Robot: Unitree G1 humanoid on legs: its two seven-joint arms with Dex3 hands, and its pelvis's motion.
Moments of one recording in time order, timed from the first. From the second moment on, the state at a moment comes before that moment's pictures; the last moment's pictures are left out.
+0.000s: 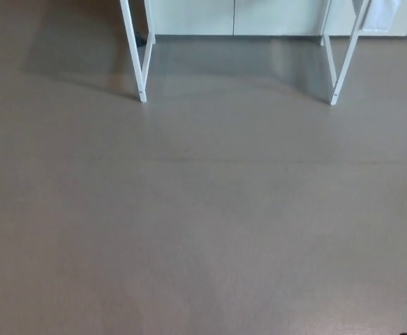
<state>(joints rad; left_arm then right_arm) 0.46 0.31 0.30 0.36 -0.24 0.05 -0.31 0.06 -0.33 -0.21 1.06 0.09 -0.36 0.31</state>
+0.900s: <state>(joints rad) 0.47 0.31 0.30 0.37 -0.24 0.04 -0.32 0.06 -0.33 -0.20 1.08 0.08 -0.37 0.30</state>
